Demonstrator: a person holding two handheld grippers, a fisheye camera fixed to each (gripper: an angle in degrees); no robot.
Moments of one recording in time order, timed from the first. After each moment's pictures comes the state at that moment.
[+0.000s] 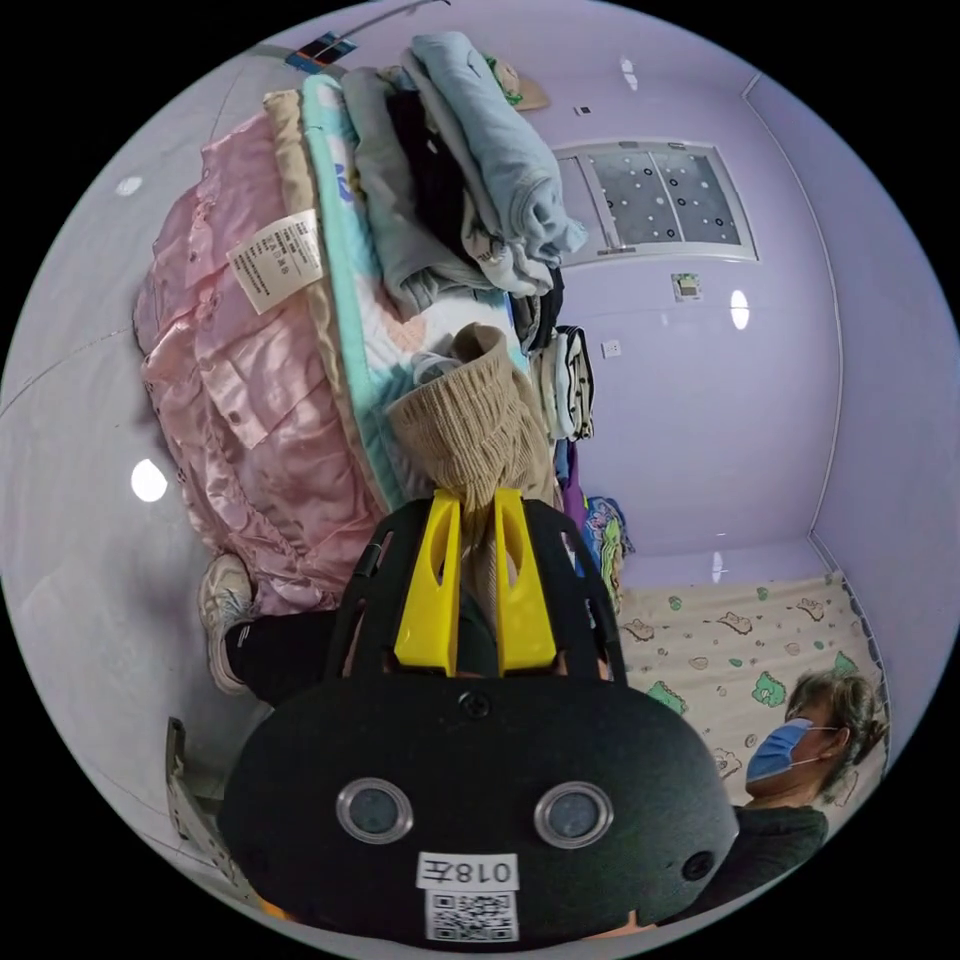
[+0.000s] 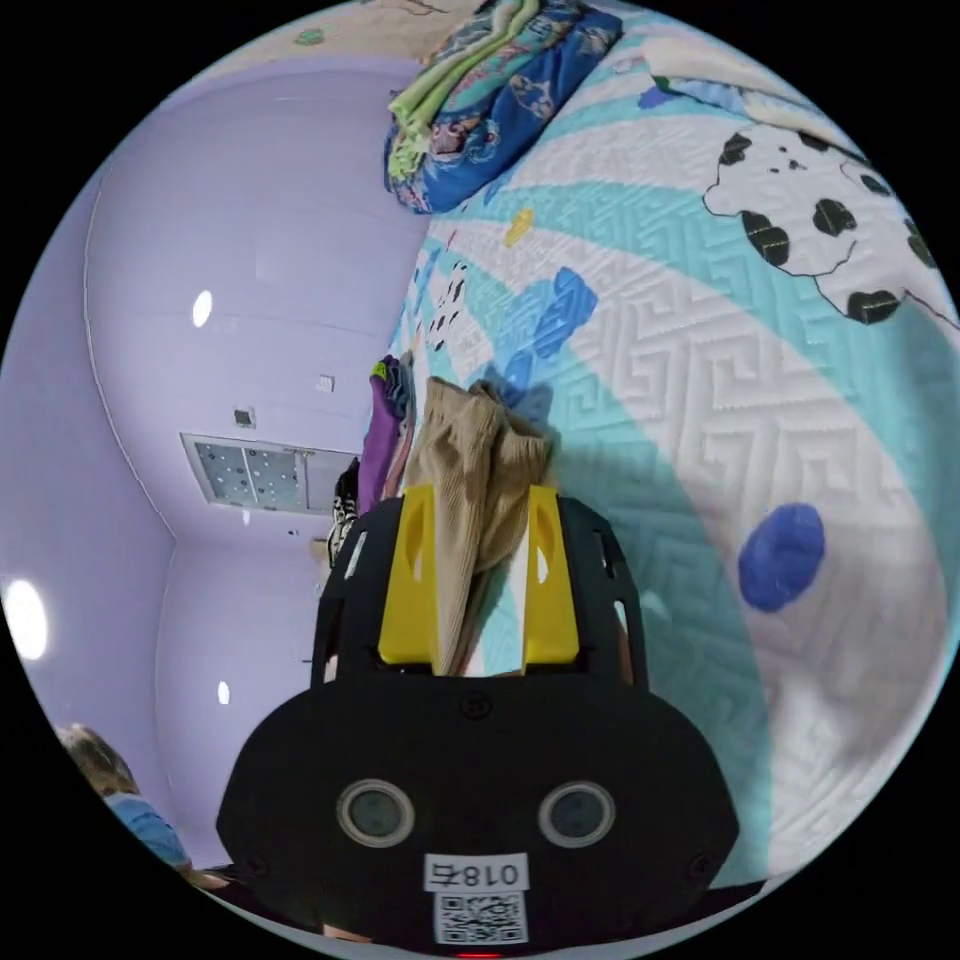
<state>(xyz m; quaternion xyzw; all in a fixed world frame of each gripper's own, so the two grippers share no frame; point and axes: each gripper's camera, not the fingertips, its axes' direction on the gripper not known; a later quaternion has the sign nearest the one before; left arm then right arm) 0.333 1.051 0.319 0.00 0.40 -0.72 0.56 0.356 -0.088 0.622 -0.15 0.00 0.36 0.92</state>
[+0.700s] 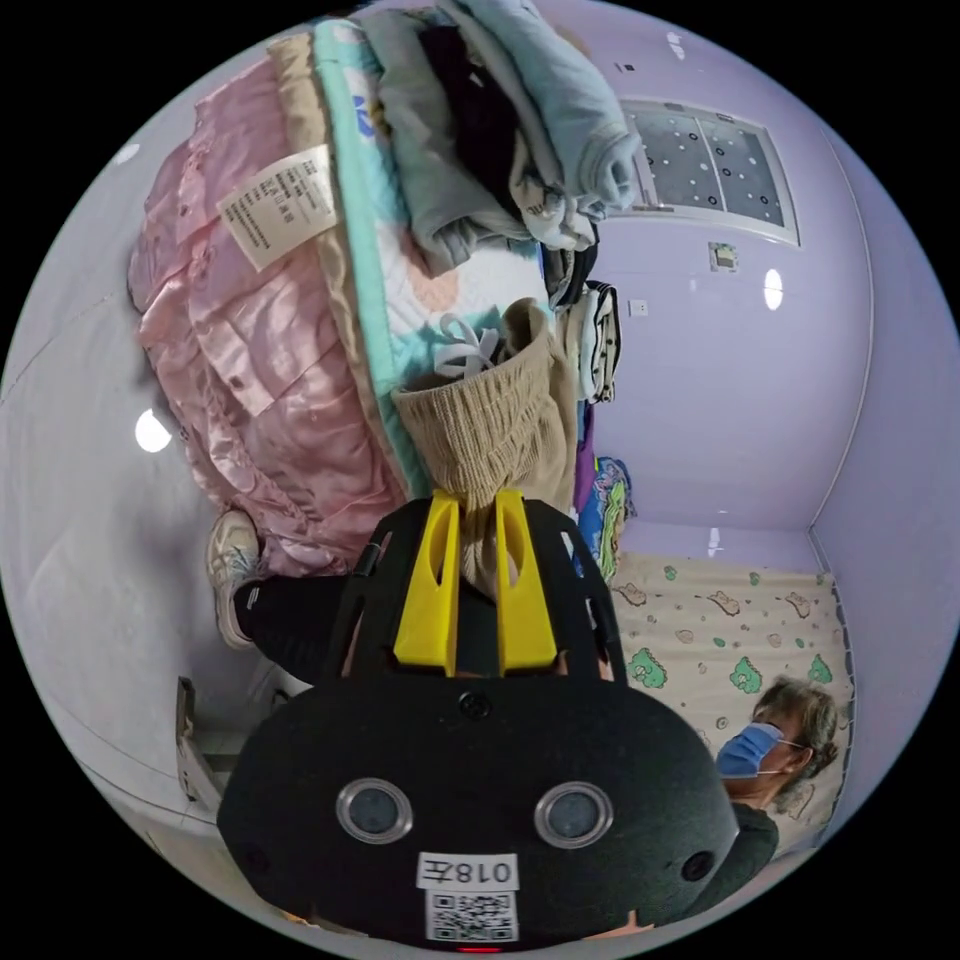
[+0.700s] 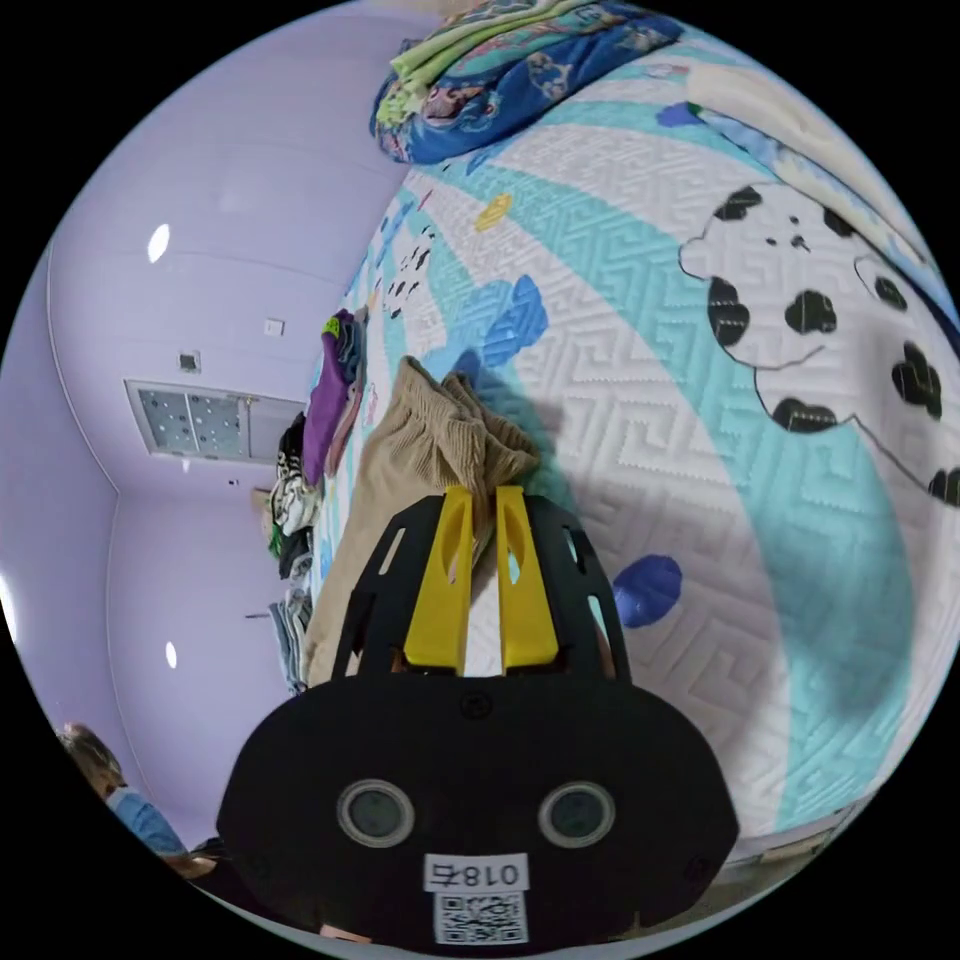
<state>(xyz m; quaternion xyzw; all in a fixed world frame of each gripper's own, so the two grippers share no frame) 0.308 1.091 0.356 -0.07 0.47 -0.70 0.54 0.369 -0.012 0.647 -0.24 0.06 0.31 0.92</state>
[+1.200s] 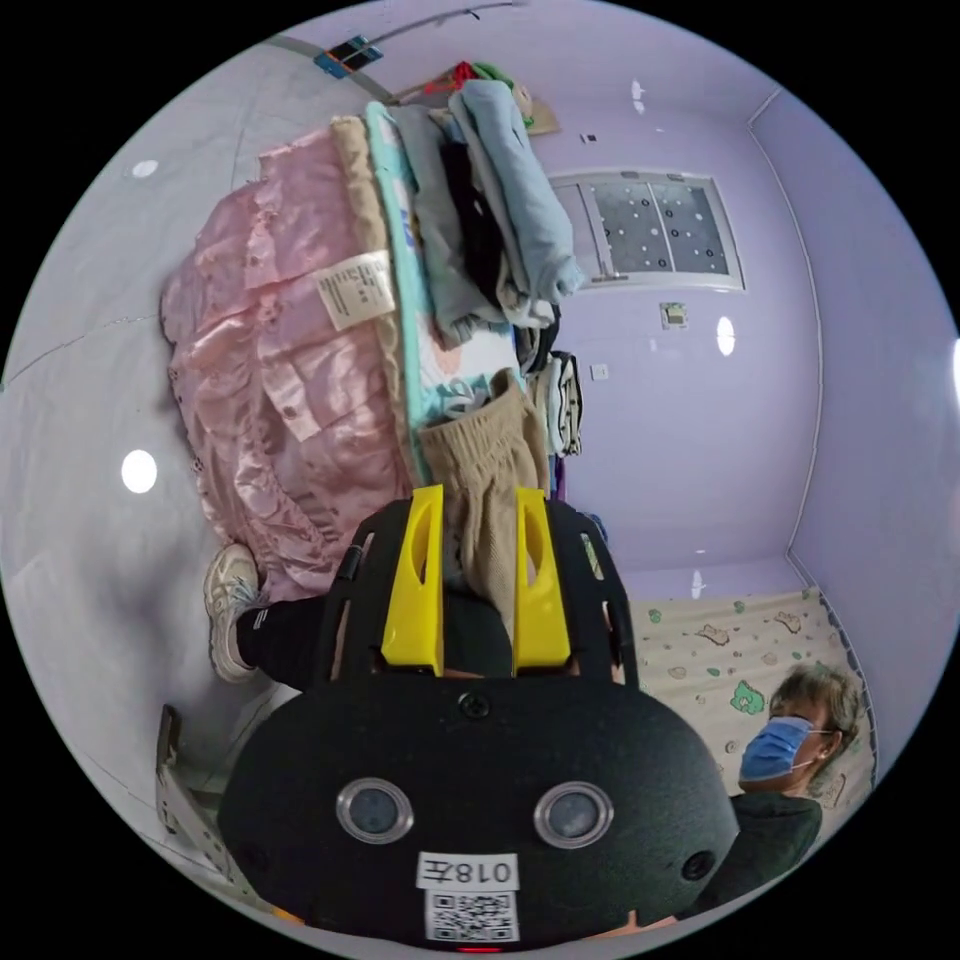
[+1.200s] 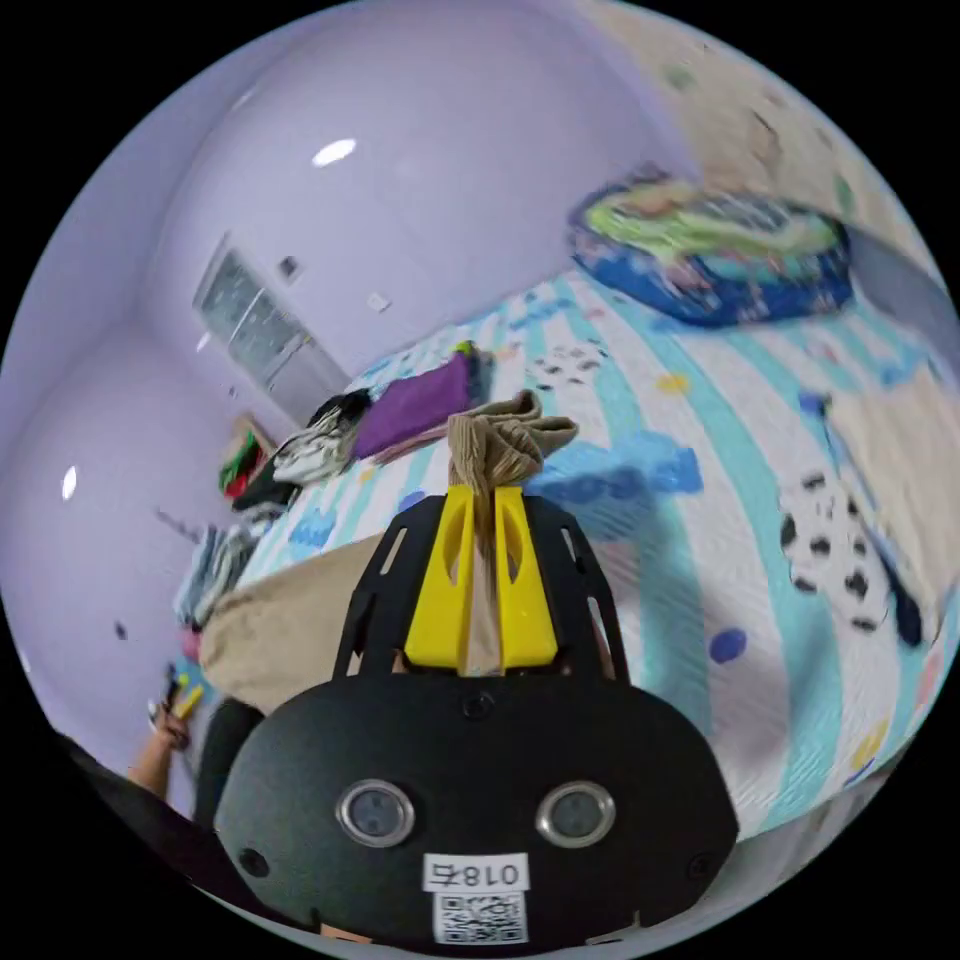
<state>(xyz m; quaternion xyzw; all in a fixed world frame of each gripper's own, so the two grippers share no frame) 0.308 1.165 0.284 0.03 0.40 -0.74 0.54 0.156 0.065 0.669 -0.16 0.10 -0.02 0.98</state>
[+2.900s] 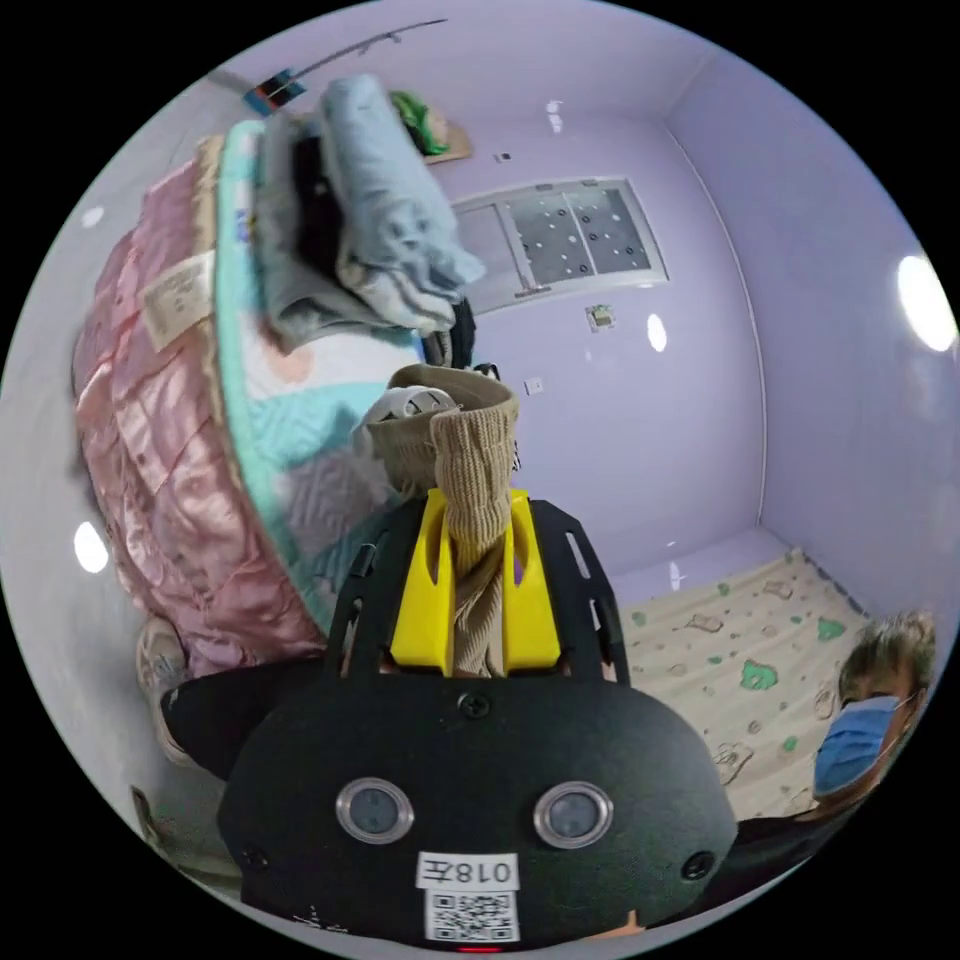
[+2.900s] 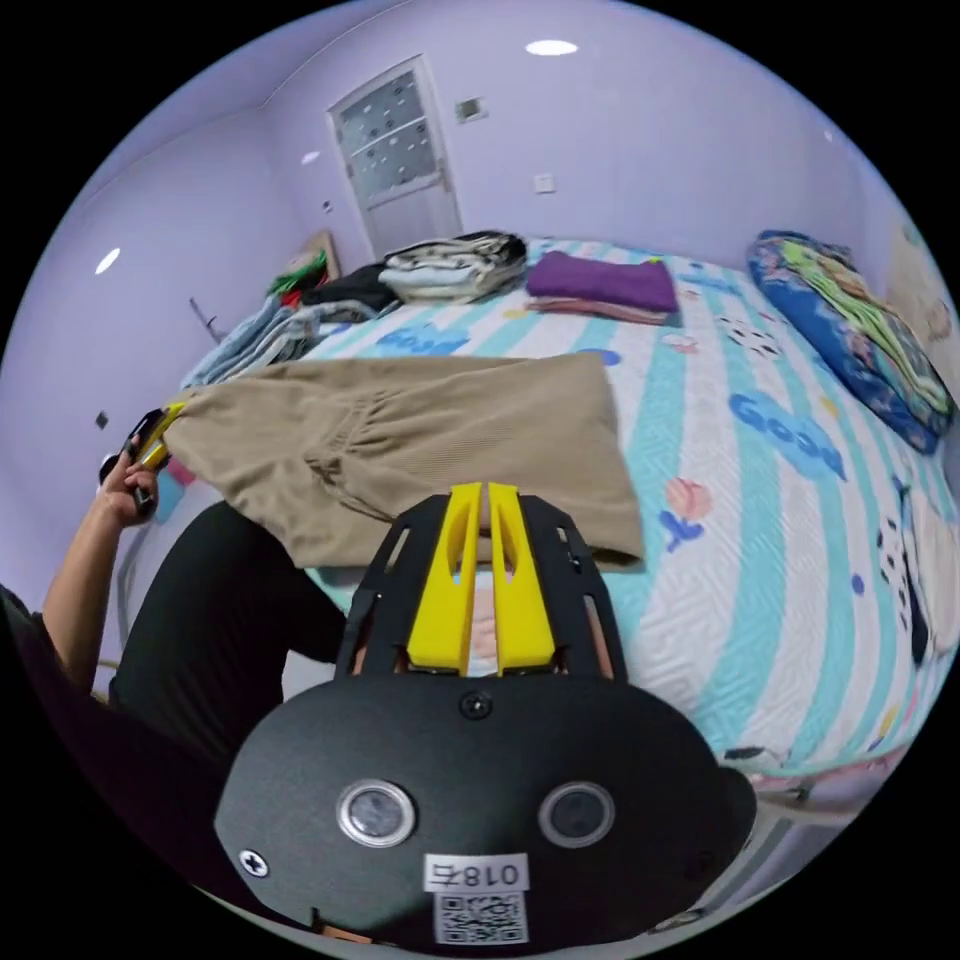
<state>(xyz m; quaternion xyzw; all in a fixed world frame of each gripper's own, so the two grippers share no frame) 0.360 1.009 0.231 0.14 0.38 -0.72 0.57 0.093 0.381 0.730 -0.28 0.09 -0.17 0.94</state>
